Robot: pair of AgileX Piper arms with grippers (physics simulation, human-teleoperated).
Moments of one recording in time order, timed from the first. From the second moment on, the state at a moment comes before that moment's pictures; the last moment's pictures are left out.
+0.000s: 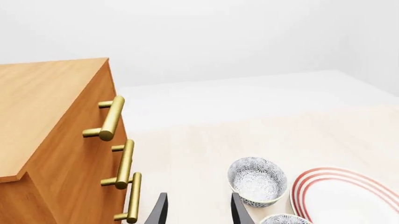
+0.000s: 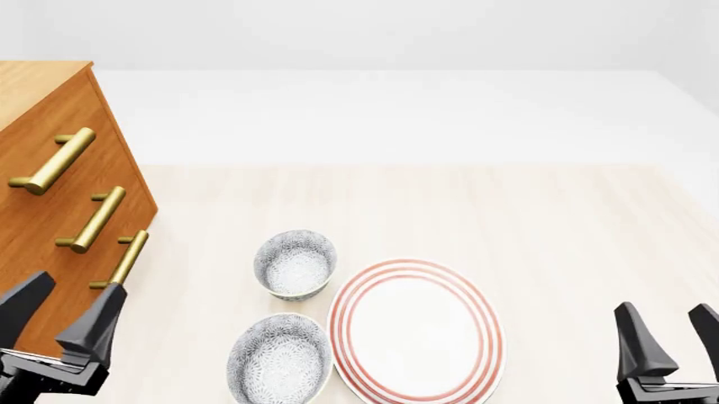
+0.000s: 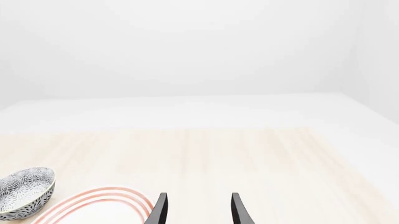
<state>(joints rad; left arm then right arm) -0.16 0.22 -0.18 0.05 0.03 -0.01 0.07 -0.01 -0.06 0.03</state>
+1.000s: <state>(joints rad) -0.66 0.67 -0.52 0.51 -0.43 -0.02 0.05 -0.01 -0.04 0.03</state>
